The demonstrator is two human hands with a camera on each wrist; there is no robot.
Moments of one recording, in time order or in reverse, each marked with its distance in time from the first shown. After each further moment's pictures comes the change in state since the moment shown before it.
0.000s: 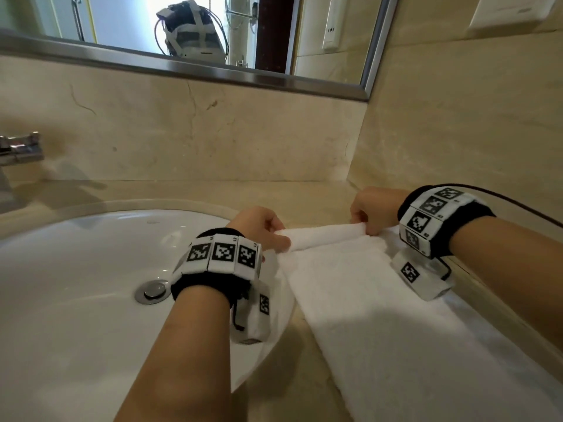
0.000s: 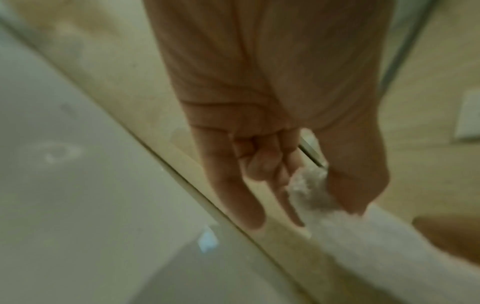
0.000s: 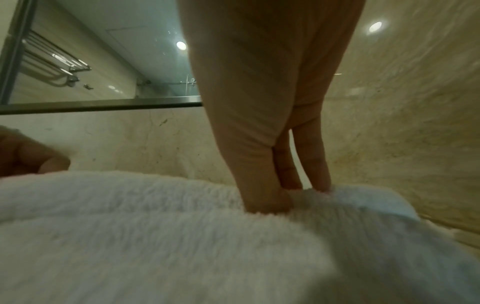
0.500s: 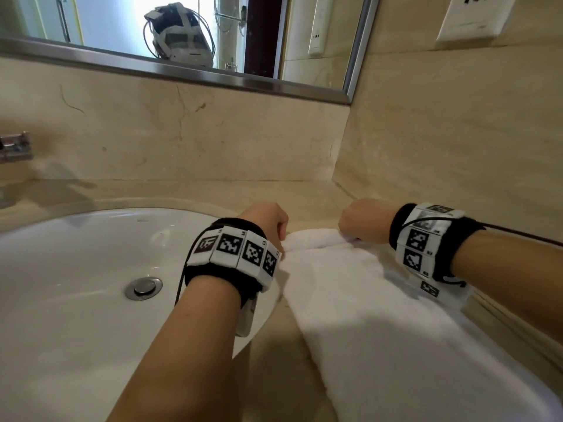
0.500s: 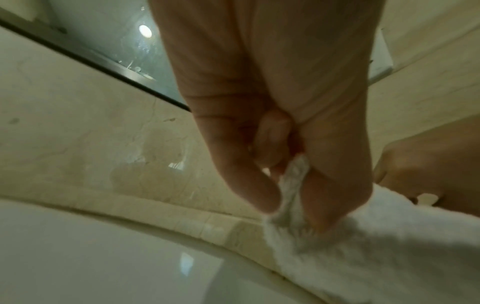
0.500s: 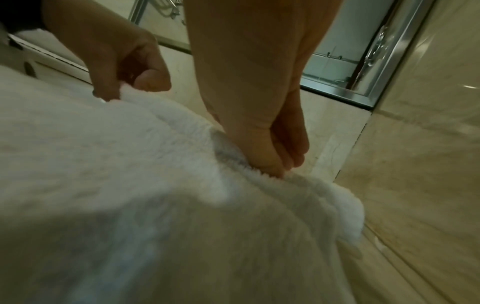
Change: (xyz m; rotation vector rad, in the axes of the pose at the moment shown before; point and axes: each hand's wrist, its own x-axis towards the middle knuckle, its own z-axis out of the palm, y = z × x) left_hand -0.013 0.046 0.005 0.432 -0.136 0.093; right_hand -0.037 -0.026 0.007 -0.543 -0.029 -0.162
